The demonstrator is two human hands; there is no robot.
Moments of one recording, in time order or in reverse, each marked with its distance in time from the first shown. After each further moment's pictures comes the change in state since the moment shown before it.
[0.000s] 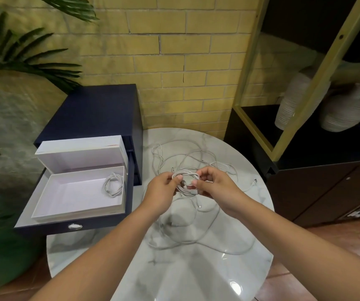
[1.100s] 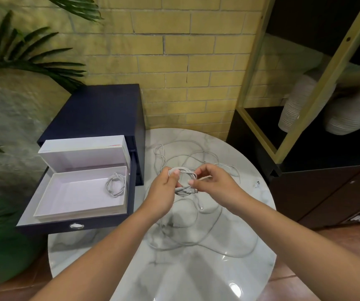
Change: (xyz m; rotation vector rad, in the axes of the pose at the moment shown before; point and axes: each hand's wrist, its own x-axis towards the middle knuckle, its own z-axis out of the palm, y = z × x) left_hand -0.009 0.013 -0.004 0.058 0.025 0.097; right_hand 0.009 -0.005 0.003 -0.259 -0.004 -0.088
